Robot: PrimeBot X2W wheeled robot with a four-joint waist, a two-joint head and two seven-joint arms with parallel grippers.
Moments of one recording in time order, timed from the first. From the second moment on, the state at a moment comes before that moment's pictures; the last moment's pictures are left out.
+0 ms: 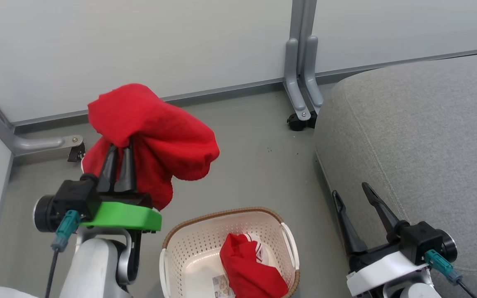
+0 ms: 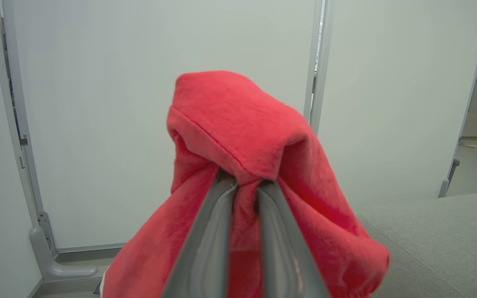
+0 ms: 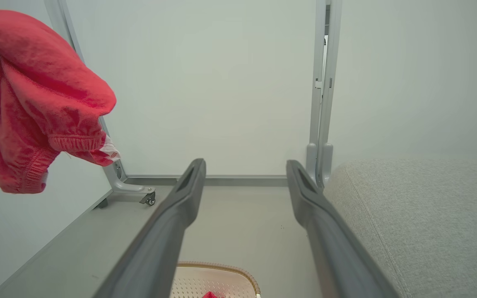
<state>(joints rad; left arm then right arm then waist) -0.25 0.05 -0.14 0.19 -0.23 -0.03 -0.26 0.02 -0.10 0.19 0.08 0.16 0.13 -0.26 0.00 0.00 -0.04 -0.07</state>
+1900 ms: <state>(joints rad) -0.23 0.05 -0.40 -0.03 -0.31 -0.08 -0.26 0.03 -0.20 0.36 -0.08 0.21 0.13 -0.26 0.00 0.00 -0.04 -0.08</state>
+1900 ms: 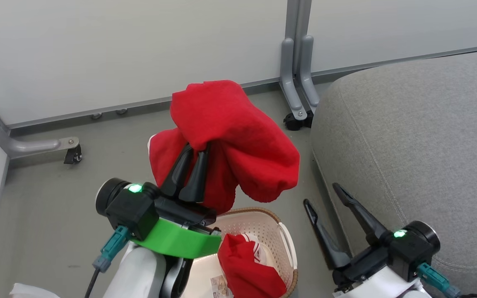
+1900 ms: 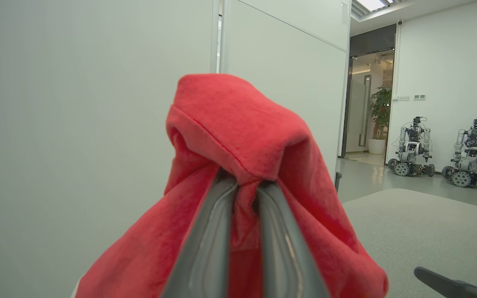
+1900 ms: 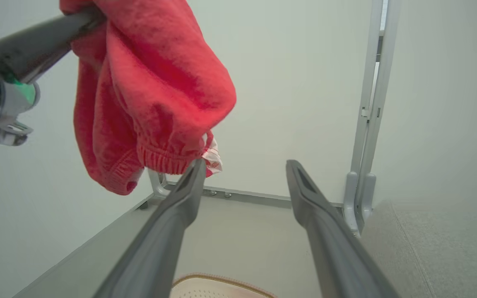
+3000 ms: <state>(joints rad) -0.24 0.05 -0.55 0.01 -0.31 -0.10 -0.26 -0.16 -0.21 0.51 0.09 -0.04 0.13 -0.26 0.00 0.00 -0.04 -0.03</state>
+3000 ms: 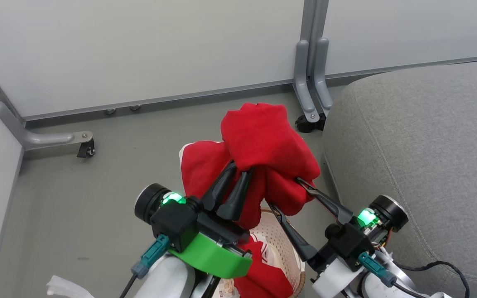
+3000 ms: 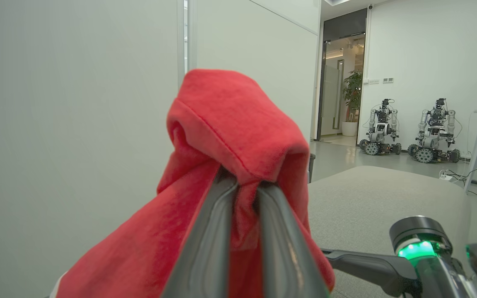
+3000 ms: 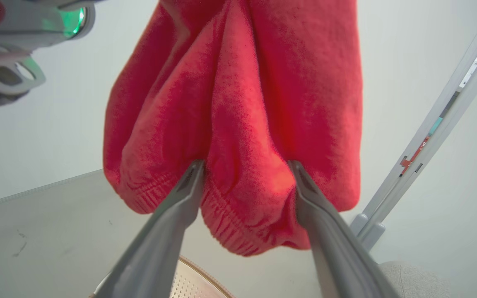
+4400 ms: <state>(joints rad) -0.24 0.05 -0.63 0.07 -0.32 -0.12 -0.26 -0.22 -0.15 0.51 0.21 -0.08 0.13 -0.26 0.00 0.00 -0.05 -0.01</state>
